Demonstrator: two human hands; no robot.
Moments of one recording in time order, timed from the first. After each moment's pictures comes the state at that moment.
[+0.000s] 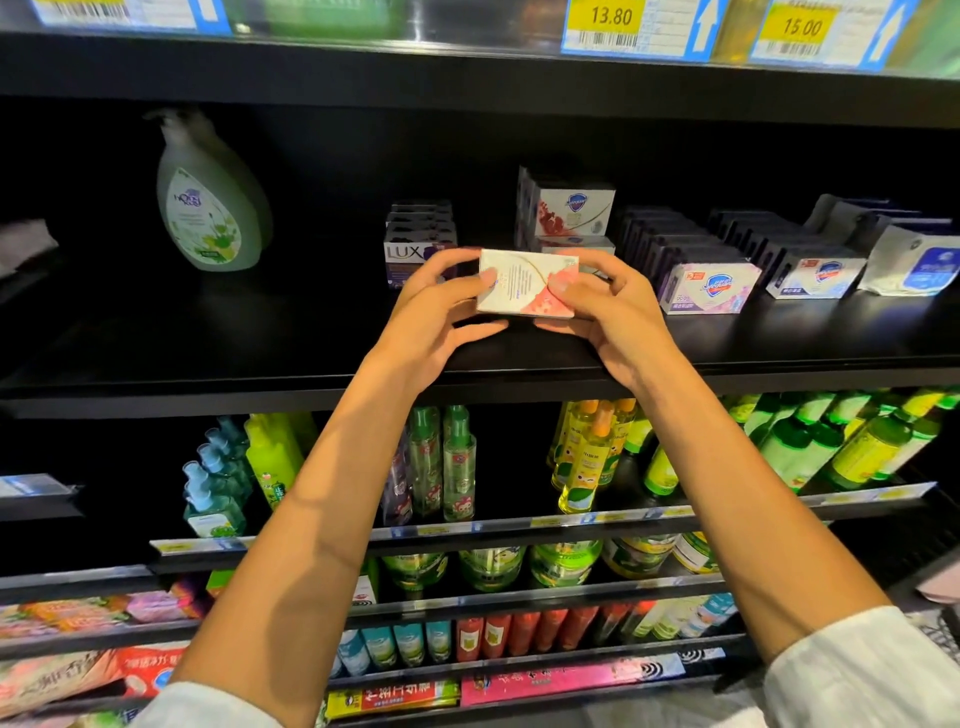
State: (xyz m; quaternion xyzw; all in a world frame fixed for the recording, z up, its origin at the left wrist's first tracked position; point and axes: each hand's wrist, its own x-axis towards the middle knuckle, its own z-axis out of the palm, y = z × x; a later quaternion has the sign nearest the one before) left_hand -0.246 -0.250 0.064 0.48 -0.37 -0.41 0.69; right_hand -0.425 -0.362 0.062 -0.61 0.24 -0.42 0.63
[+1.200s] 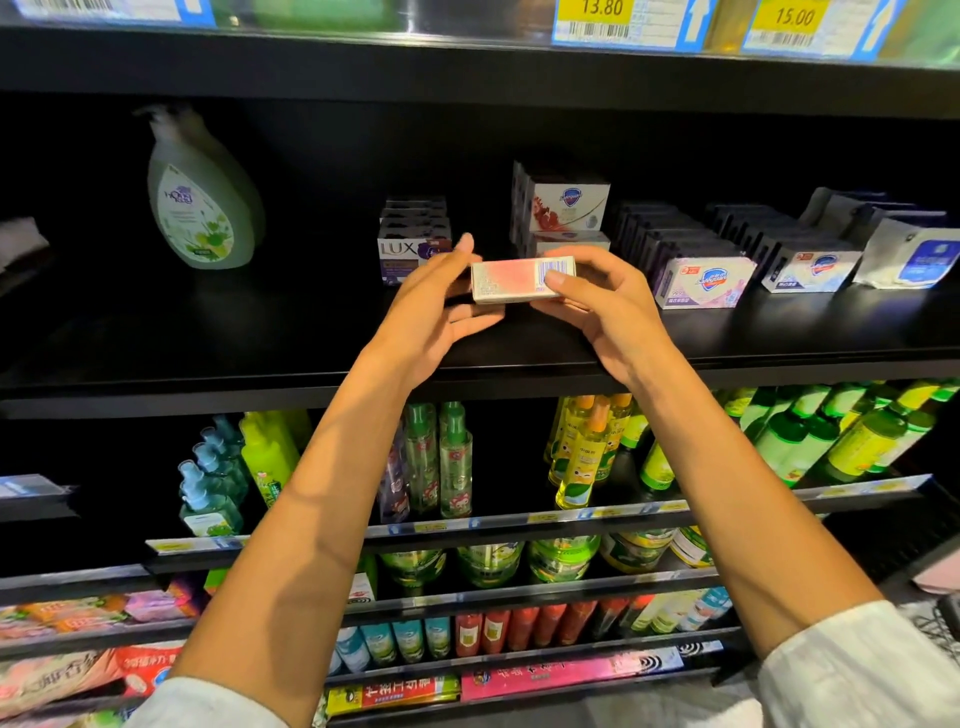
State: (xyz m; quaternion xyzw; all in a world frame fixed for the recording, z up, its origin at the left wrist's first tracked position) left_hand -0.251 -0.254 0.067 0.48 -0.34 -0.42 0.69; right_hand -0.426 -0.365 0.058 -0.63 0.19 -0.44 0.61
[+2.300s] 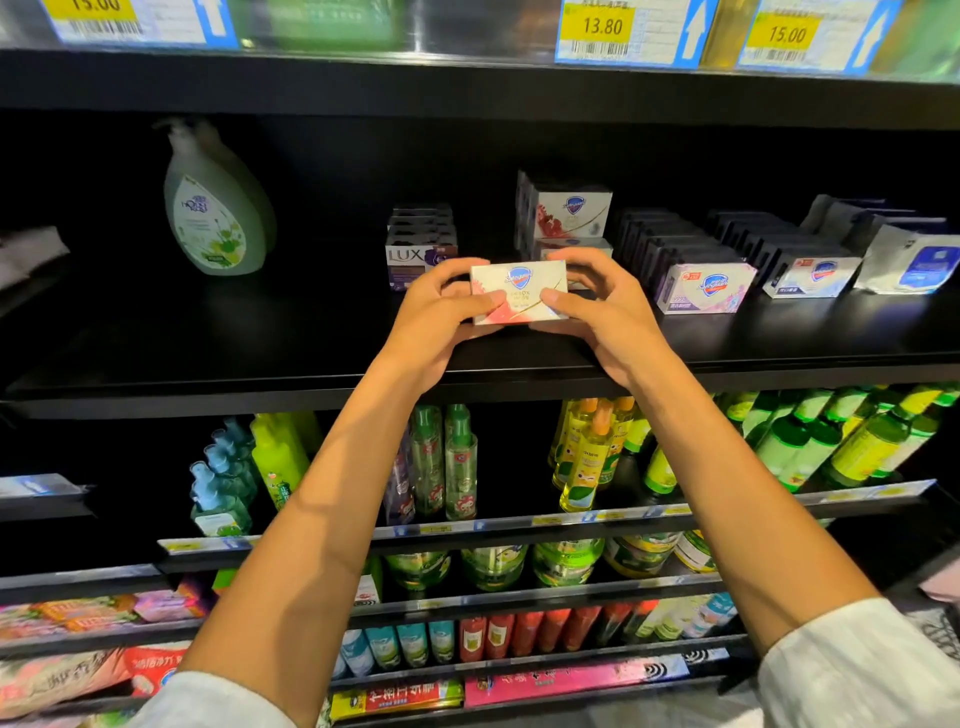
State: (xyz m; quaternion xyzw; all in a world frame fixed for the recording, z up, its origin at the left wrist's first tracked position) left_hand -0.250 -0.252 0.061 0.51 -0.39 -0.37 0.67; right_hand -0.424 -0.365 0.058 -0.65 0.20 -0.42 0.61
